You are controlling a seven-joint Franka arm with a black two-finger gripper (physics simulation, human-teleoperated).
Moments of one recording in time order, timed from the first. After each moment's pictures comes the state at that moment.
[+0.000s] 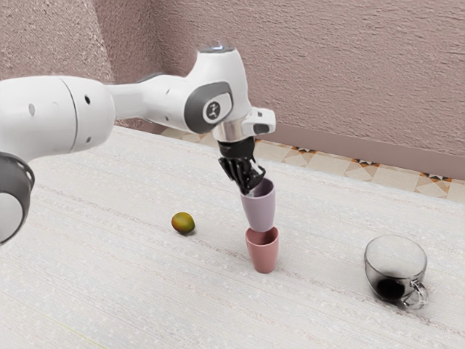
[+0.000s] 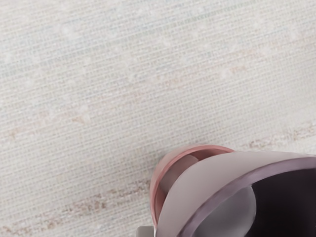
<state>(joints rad) -0.33 0.40 0.08 -1.54 -0.14 1.95 0.11</state>
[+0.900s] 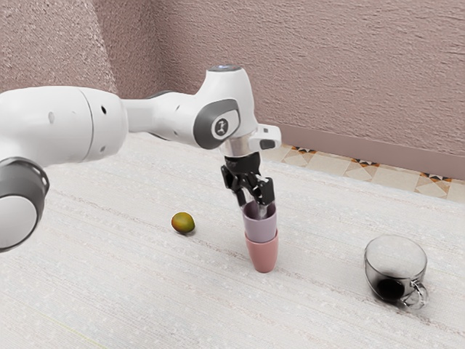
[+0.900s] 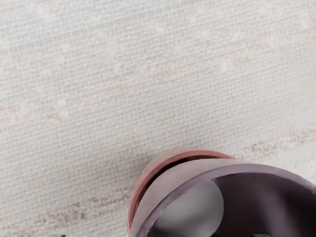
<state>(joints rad) -0.34 0.43 0.08 -1.57 -0.17 1.99 0.11</state>
